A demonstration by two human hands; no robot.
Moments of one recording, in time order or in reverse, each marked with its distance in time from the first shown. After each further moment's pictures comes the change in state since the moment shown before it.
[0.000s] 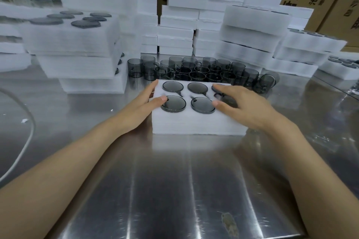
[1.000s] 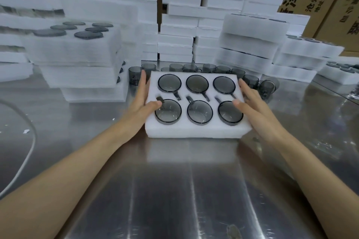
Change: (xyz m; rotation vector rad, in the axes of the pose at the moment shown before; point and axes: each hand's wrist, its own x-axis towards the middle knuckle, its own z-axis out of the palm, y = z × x) left_hand -0.001 0.009 0.000 -0.234 0.096 0.192; right_hand -0.016 0.007 0.010 0.871 0.212 0.066
